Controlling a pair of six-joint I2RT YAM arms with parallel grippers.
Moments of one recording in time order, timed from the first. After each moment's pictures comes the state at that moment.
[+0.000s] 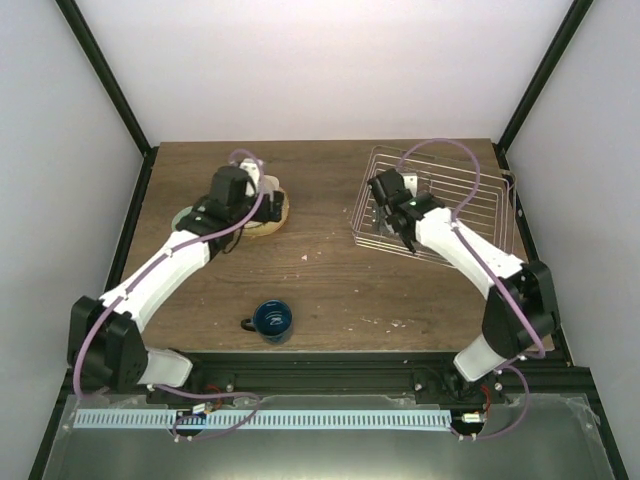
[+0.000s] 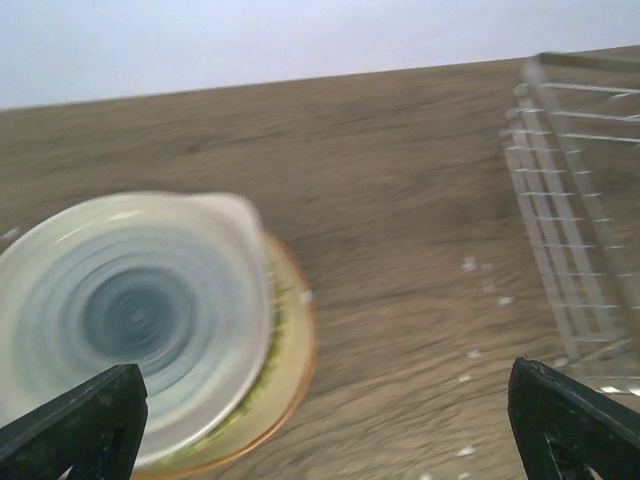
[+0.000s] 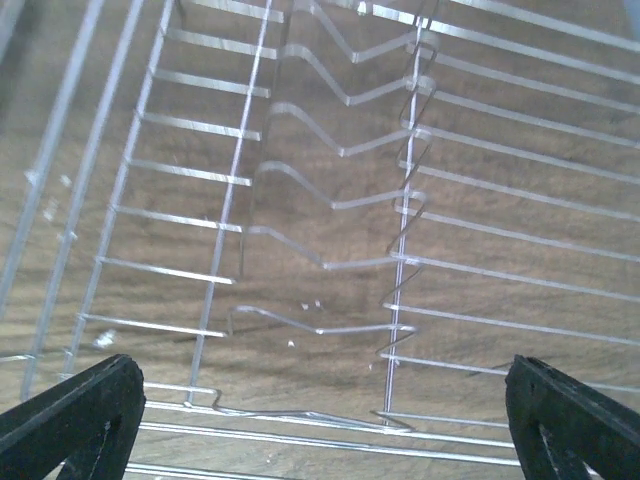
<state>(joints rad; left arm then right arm) -0.41 1.34 1.05 -0.28 -0.09 -0.19 0.52 1.58 1.25 -0.76 0.53 0.45</state>
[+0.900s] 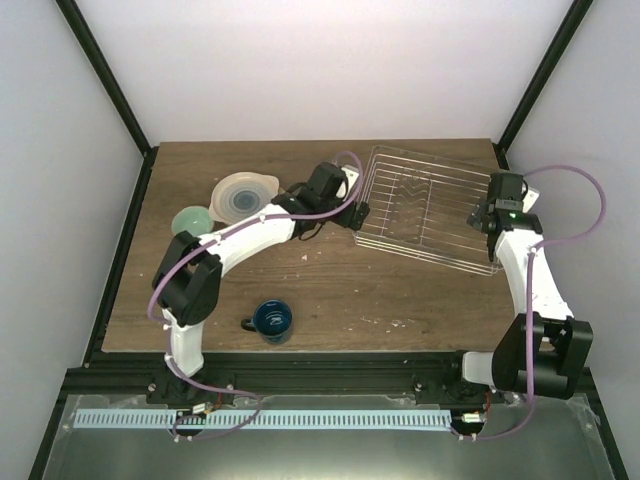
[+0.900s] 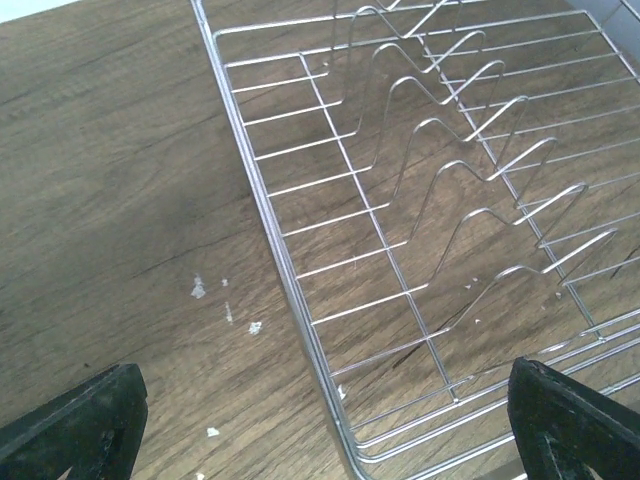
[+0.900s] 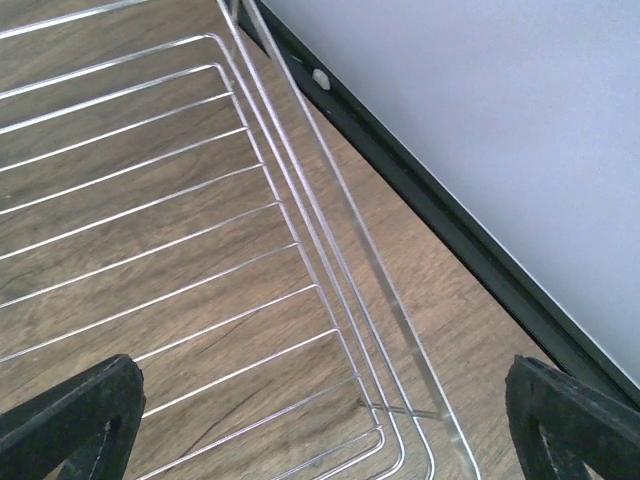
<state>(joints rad) -0.73 1.92 1.55 -0.29 0.01 -0.19 -0.14 1.30 1.07 -0.67 0.41 0.38</state>
